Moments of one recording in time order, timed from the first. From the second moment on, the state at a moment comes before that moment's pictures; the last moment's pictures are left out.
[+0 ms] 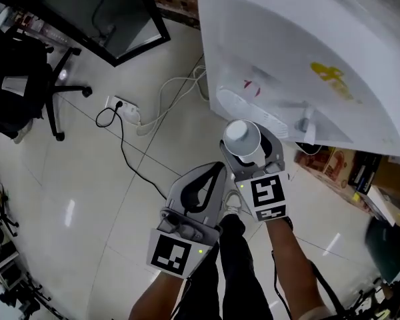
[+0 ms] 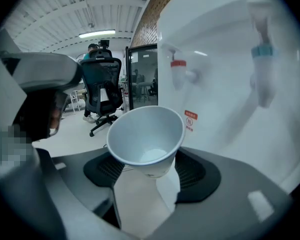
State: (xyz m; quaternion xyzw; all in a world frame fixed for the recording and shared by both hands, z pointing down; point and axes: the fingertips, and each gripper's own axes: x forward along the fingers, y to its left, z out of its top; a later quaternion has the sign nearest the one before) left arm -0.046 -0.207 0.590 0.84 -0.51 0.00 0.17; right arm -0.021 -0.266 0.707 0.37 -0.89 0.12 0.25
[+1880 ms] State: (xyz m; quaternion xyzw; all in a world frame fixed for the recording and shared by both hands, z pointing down) left arm -0.054 -0.178 0.594 0.84 -0.51 0.04 0.20; right arm -0.005 -0.290 0.720 0.42 -0.85 0.19 0.24
